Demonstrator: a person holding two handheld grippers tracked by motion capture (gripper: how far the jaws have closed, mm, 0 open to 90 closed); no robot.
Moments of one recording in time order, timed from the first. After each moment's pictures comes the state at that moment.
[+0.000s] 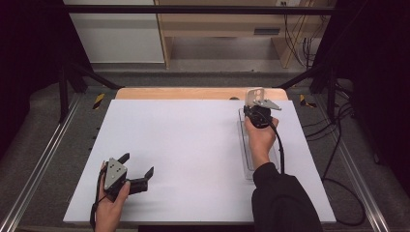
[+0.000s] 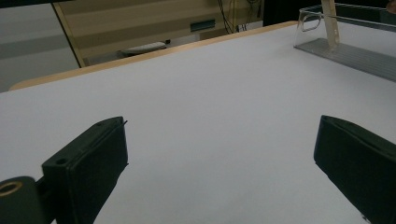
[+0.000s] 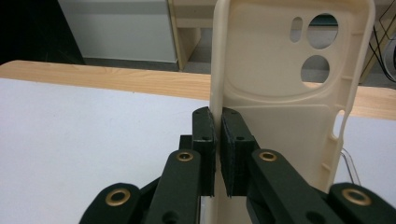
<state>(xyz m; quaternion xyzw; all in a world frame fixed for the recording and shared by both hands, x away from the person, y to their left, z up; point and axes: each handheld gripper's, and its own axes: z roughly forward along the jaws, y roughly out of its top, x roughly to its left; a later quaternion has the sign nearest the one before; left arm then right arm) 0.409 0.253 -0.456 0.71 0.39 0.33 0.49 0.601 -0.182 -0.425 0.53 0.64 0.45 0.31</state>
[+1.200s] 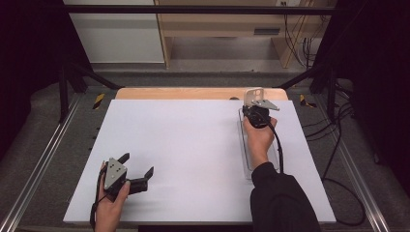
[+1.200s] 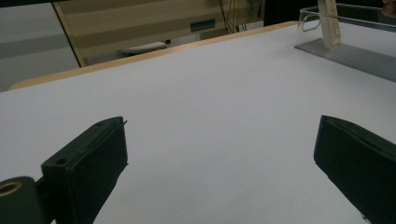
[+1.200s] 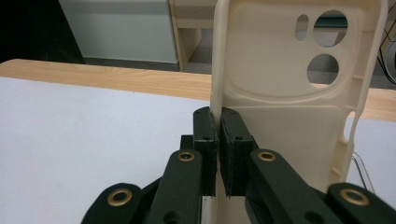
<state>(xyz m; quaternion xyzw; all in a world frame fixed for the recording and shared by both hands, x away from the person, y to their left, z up) 0.409 0.253 -0.456 0.71 0.39 0.32 0.49 0.604 -0.179 -0.429 0.53 0.64 0.45 0.32</state>
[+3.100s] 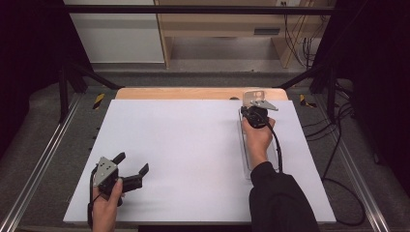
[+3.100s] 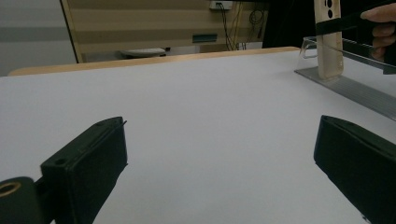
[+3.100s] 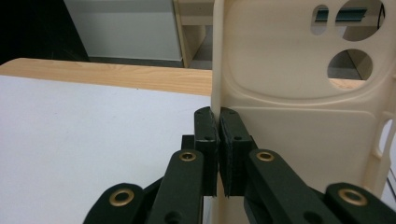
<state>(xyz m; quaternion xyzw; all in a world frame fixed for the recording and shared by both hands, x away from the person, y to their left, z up) 0.411 0.268 -0.455 0.67 0.42 0.30 0.53 0.609 -0.177 -0.436 0.53 0.65 0.46 0.30</state>
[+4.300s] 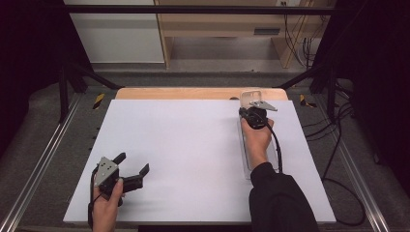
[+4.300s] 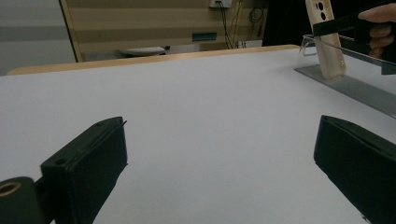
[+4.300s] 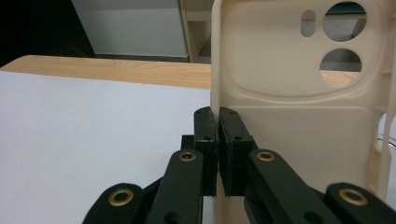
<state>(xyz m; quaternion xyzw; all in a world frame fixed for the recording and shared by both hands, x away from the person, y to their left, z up) 0.411 0.267 -0.456 0.67 0.42 0.30 0.53 0.610 -0.175 -0.441 0.53 0.65 0.46 0.29</state>
